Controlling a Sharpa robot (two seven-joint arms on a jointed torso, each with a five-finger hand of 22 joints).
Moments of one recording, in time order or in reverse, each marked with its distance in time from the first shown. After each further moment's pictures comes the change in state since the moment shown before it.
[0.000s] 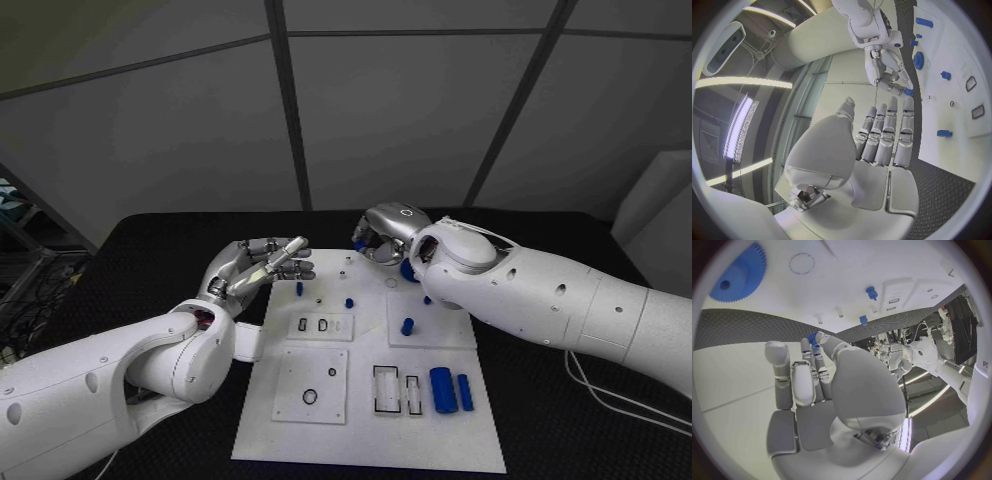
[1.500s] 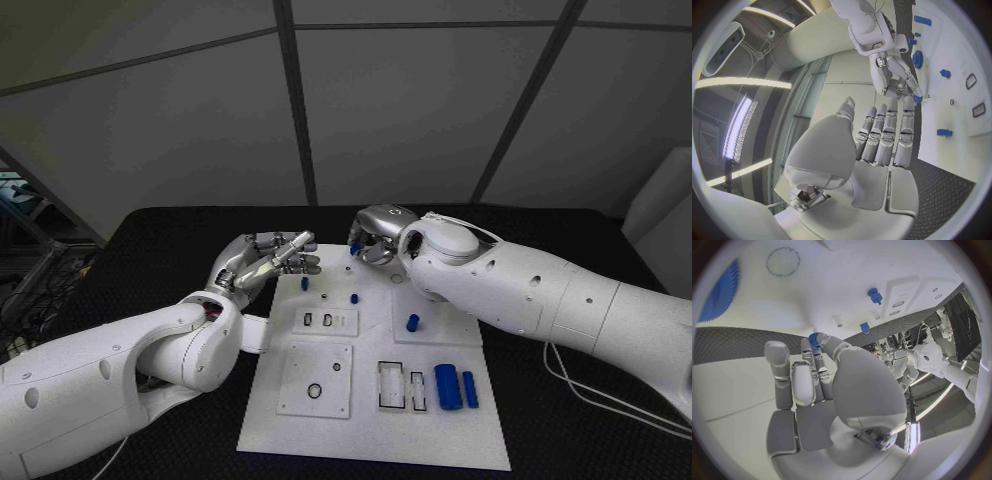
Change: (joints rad) left arm 0.001 0.004 0.001 -0.013 0.000 0.003 -0.002; left_hand 0.000 0.000 -0.001 -0.006 0.000 0.000 0.000 -0.008 0.000 0.000 0.000 -0.009 -0.001 -0.004 0.004 -0.009 0.003 0.001 0.002 0.002 0.000 -0.002; right arm 0.005 0.111 0.000 -0.126 0.020 0.103 0.010; right_hand -0.018 -0.018 0.005 0.005 -0.002 -0.001 -0.001 -0.004 -0.001 -0.006 0.006 0.000 -0.001 0.000 0.000 0.000 0.001 0.000 -0.007 0.007 0.004 -0.003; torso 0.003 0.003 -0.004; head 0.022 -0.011
